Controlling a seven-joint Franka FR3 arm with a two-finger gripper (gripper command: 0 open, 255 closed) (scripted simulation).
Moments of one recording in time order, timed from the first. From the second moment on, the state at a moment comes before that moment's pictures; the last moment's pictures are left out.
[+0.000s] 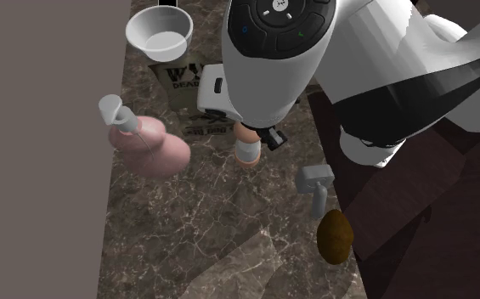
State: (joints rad) arm -0.13 -0.40 -0.12 -2.57 -0.35 2.03 -0.12
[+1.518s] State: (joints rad) arm -0.12 -0.48 -0.10 -2.41 -0.32 1.79 -0.18
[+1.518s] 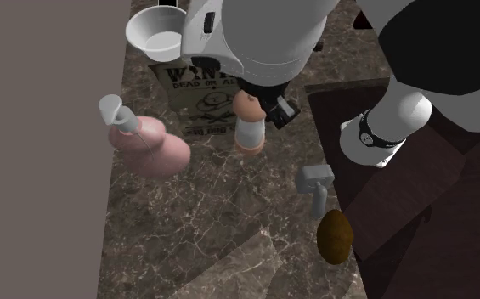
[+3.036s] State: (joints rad) arm -0.12 -0.48 -0.08 -2.10 -0.30 1.49 -0.25
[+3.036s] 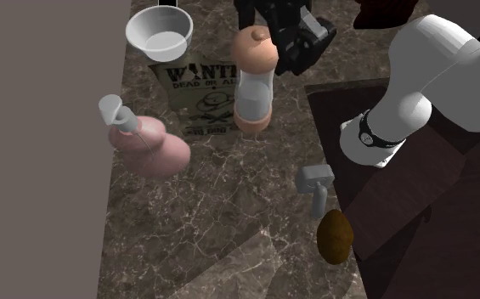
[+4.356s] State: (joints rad) arm -0.12 -0.39 -0.06 -1.75 -0.30 1.24 -0.32
